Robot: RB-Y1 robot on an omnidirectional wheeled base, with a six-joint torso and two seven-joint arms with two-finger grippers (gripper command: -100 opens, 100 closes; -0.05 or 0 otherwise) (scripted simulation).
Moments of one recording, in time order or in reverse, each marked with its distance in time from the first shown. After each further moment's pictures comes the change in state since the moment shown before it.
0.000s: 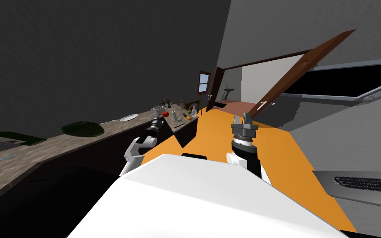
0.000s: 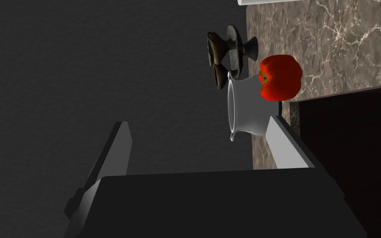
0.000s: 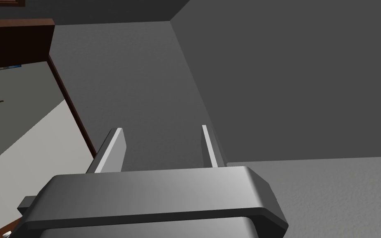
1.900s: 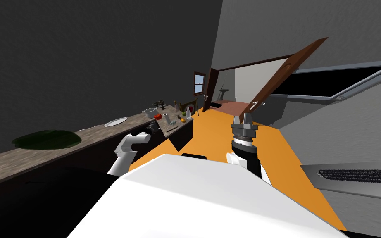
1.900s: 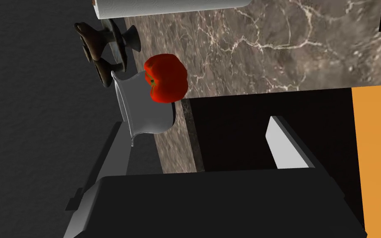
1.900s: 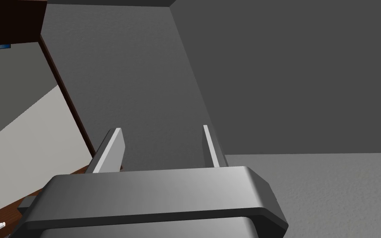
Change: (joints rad) left arm -0.049 0.154 0.110 0.102 0.192 0.523 0.086; right arm 0.000 0.000 0.000 0.000 0.000 0.000 0.000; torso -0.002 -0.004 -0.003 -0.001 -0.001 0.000
